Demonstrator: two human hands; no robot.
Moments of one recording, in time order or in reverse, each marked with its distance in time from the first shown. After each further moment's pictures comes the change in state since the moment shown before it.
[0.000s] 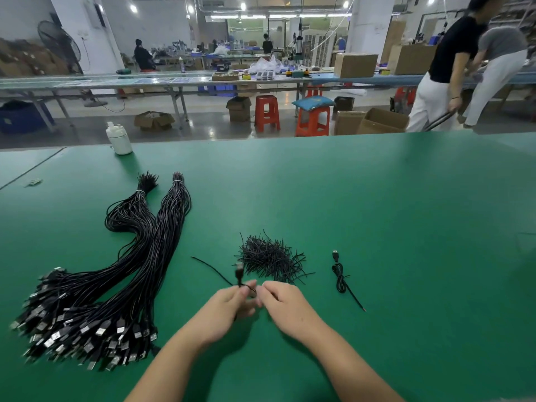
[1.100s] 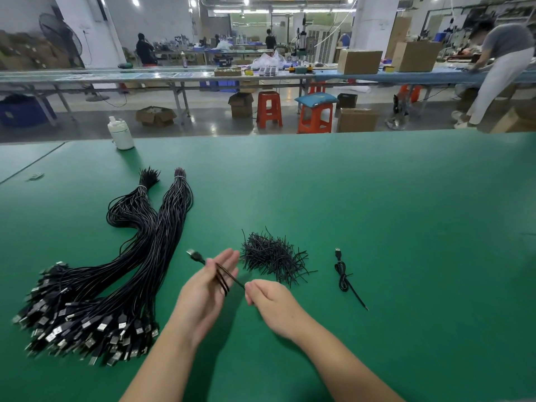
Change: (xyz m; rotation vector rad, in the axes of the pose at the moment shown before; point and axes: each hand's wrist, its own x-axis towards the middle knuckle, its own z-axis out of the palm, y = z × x) left_hand 0.008 0.009 -0.019 -0.741 0.214 0.225; right_hand 0.013 -0.002 0.020 0.055 -0.041 -0.061
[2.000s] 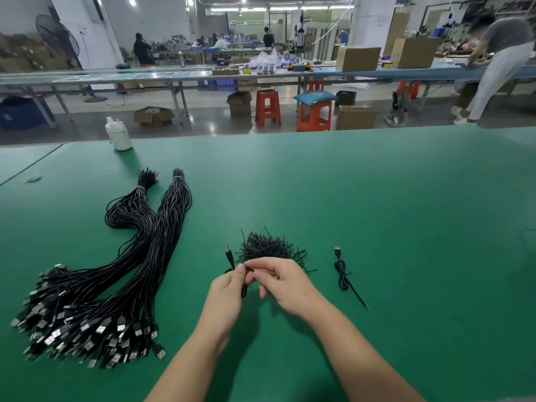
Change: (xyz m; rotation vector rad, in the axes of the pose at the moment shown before) left_hand -0.025 -0.012 0.044 0.728 0.085 0.021; right_hand 0.007 -0.020 -0.035 0.263 0.003 -0.029
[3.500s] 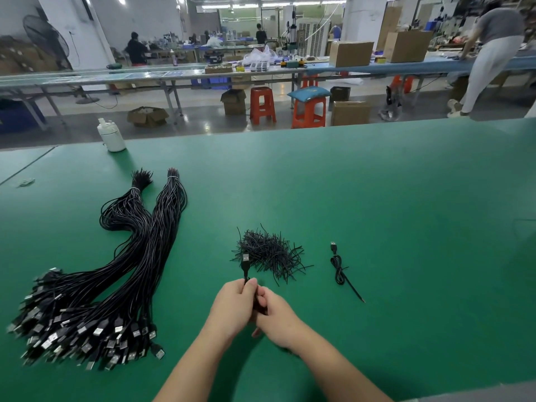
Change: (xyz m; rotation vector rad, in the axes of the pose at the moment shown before) left_hand 0.001 -0.007 0.011 0.406 -0.025 -0.113; right_hand -0.019 0.061 0.039 0.074 -0.011 0.261
